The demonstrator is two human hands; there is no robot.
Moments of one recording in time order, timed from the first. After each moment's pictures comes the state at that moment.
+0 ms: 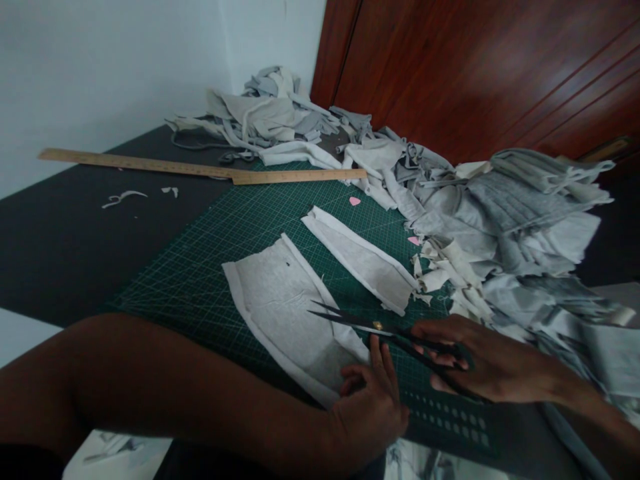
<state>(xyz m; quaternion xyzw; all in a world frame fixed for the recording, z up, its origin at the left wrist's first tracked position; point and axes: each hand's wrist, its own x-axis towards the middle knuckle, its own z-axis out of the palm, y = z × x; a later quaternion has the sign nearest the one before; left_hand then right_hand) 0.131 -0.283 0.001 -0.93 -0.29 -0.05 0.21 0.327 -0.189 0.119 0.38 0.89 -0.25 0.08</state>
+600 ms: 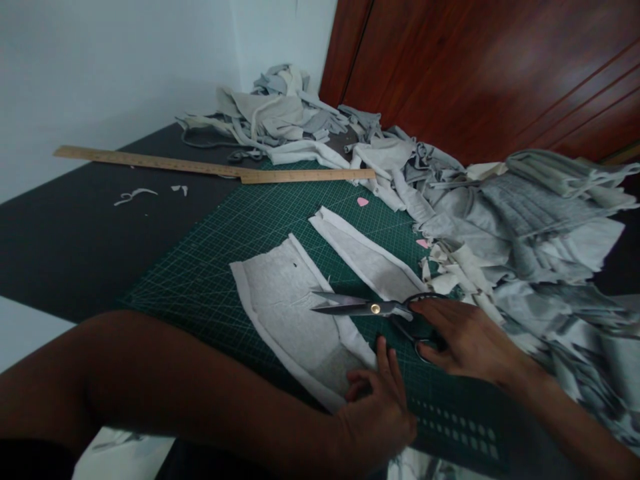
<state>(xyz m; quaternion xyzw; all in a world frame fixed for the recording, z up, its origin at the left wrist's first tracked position) 0.135 -0.285 -0.004 -0.92 -0.31 -0.05 0.25 0.333 -0.170 0.074 0.30 0.96 0.02 0.00</state>
